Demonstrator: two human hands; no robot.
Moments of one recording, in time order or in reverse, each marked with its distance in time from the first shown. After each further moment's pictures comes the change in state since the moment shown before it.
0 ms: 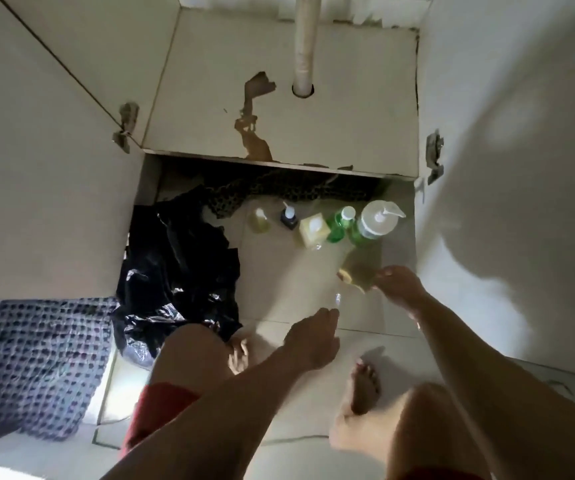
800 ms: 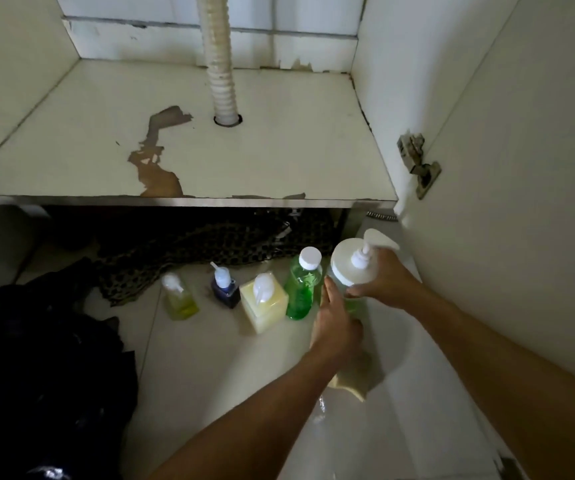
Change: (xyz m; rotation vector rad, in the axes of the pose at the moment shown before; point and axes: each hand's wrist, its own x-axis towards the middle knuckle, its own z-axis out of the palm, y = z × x) left_hand 0.314 -0.006 0.051 -0.458 0.442 0.140; right_hand 0.243 0.030 -0.003 0.110 0.351 -0.508
